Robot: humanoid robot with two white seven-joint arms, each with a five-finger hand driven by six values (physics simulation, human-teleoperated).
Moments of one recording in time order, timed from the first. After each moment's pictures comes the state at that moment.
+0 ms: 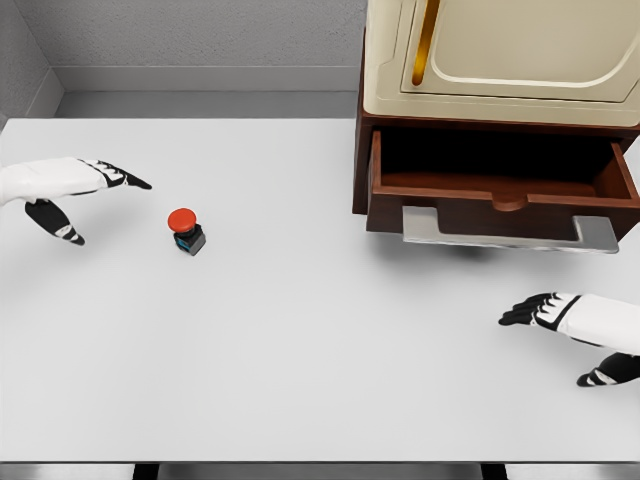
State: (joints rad) left arm -0.77 0.91 -0.75 -1.14 -0.19 -0.61 -0.61; right arm 0.26 -1.06 -0.01 -1.76 0.09 -0.61 0.61
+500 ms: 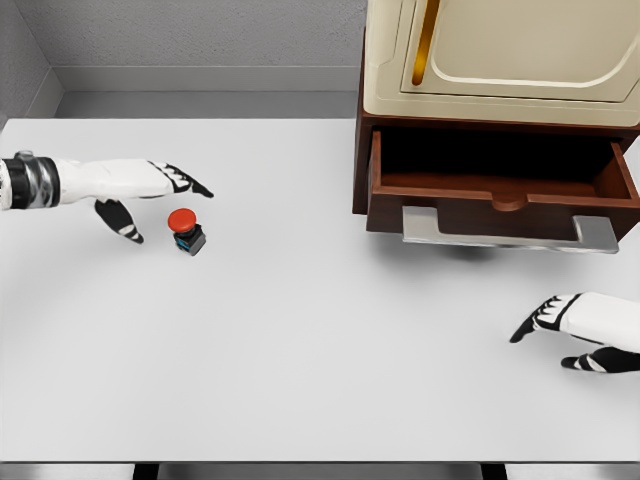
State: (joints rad) left arm -0.85 0.76 -0.85 -1.15 -0.26 -0.61 -0.61; right arm 0.26 -1.07 -0.02 -1.76 0.08 -0.61 0.61
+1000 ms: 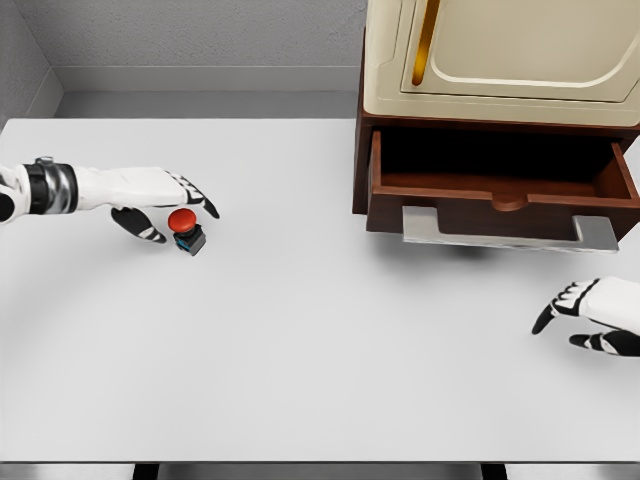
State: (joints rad) left arm -0.85 0.74 -0.87 -1.18 -0.27 -0.61 -0.61; right arm 0.30 -1.07 -0.11 -1.76 0.06 -0.61 0.61
